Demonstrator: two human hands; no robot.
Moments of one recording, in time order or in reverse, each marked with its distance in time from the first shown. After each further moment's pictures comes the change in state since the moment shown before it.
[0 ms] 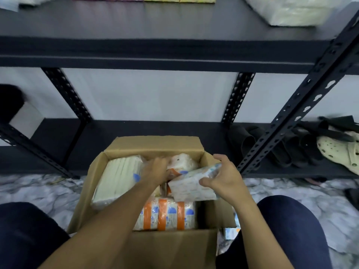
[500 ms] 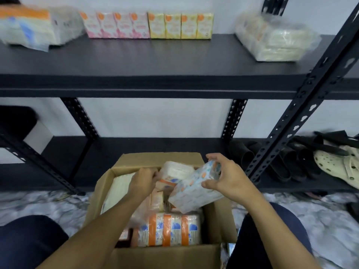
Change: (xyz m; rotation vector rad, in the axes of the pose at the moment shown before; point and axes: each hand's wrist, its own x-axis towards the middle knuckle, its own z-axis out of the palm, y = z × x) left_hand -0.032 -0.031 -0.049 -0.184 0.187 -0.081; right_hand -0.011 -0.062 -0.042 -0.182 -0.079 -0.198
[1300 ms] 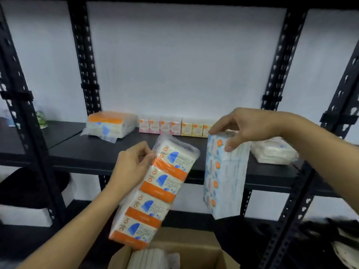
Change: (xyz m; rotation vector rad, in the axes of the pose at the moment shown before) left_hand -0.055 0.081 -0.341 -0.513 0.561 0.374; right_hand -0.007 -0.312 -0.236 -0.571 -0.125 -0.499
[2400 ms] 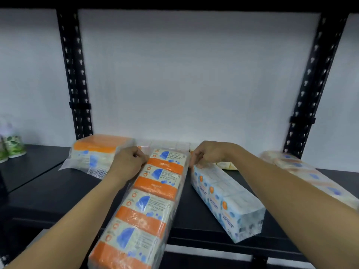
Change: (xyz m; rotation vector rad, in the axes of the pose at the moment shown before) left_hand 0.184 -0.074 0.013 0.046 0.022 -0.354; right_hand 0.265 0.076 0.041 0.172 -0.098 0.047
